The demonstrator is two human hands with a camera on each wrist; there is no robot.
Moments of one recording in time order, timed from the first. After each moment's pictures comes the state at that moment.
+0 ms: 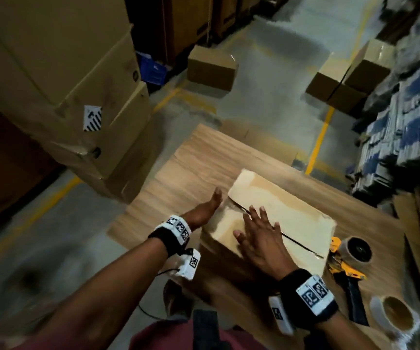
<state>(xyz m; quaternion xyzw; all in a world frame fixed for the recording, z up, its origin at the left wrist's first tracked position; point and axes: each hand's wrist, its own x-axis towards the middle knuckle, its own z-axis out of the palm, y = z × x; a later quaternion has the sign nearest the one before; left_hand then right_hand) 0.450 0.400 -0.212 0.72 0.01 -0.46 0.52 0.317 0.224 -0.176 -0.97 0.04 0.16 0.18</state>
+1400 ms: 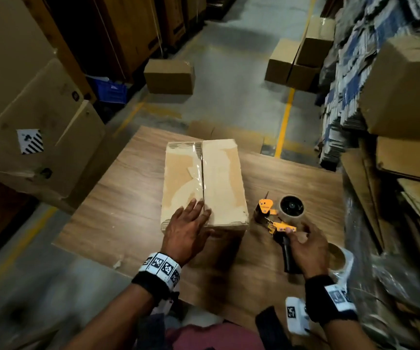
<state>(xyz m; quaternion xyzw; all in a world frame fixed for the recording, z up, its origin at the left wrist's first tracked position) 0.288 0.275 -0.231 0.92 -0.37 0.01 0.15 0.133 -0.020 -0.256 -0.82 0.43 -0.13 0.35</state>
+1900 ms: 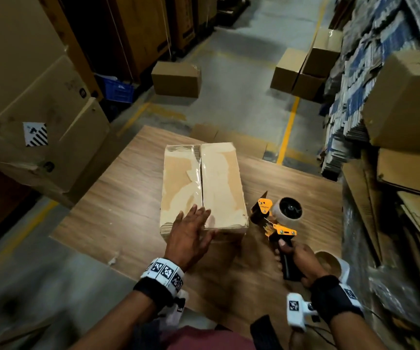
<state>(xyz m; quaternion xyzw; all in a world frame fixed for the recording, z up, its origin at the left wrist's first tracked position) 0.265 0.256 -0.229 0.92 -0.26 -0.03 0.30 0.131 -0.036 -0.259 -0.57 0.43 0.09 0.70</state>
